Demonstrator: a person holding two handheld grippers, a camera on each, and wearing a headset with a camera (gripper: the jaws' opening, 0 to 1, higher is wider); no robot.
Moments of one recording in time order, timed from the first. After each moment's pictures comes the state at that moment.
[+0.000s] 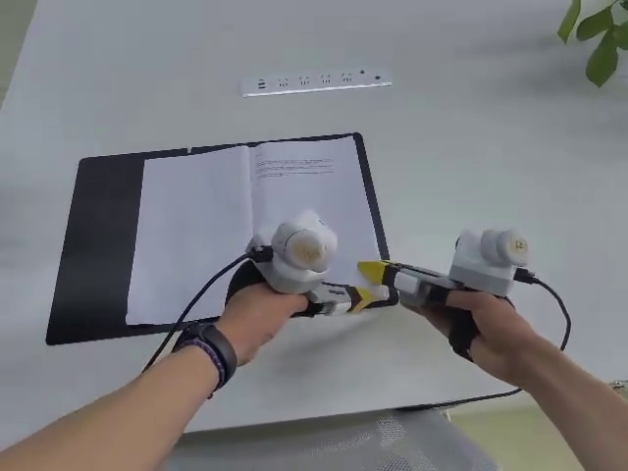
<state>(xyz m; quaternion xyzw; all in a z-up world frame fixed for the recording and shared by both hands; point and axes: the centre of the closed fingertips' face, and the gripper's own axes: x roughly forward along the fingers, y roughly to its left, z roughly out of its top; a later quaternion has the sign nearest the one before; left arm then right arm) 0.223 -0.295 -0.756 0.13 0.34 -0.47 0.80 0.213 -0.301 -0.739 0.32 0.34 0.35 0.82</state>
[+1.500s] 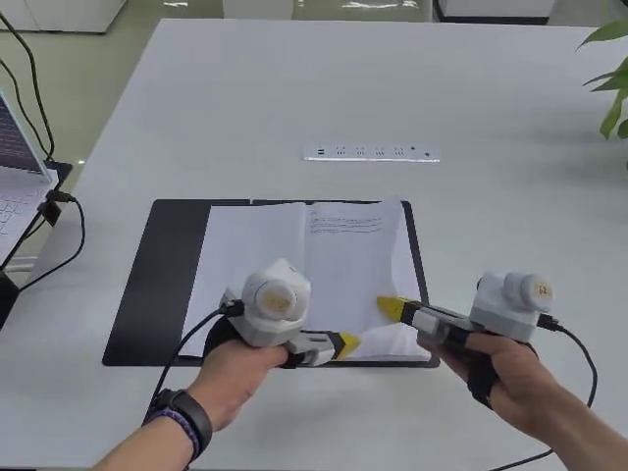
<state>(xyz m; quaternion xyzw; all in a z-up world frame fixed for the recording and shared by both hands) 0.222 -0.196 -0.719 0.08 0.31 -0.39 0.86 0.234 -0.258 -0.706 0.29 0.31 0.38 0.82</state>
